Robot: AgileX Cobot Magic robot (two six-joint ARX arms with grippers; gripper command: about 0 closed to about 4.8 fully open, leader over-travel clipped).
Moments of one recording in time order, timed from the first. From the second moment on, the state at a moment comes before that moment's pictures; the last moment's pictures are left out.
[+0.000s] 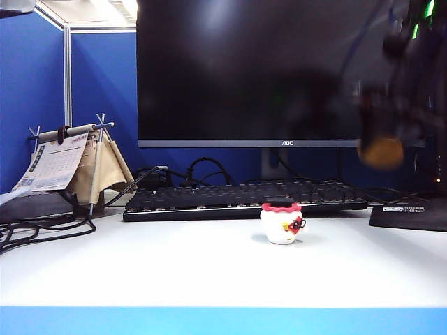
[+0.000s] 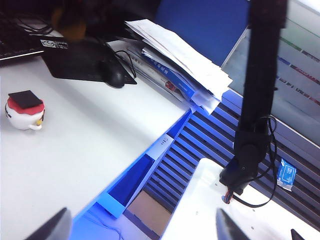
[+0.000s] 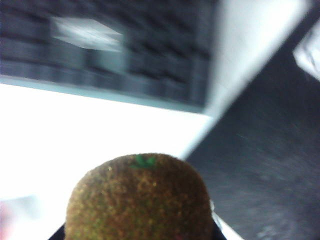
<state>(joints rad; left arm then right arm) -0.60 0.21 0.32 -0.23 0.60 -0.33 0.00 2.00 1.88 -1.03 -0.32 -0.12</state>
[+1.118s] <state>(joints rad) -0.60 0.21 0.32 -0.23 0.65 -0.24 0.46 1.69 1.86 -1.20 -0.31 -0.07</state>
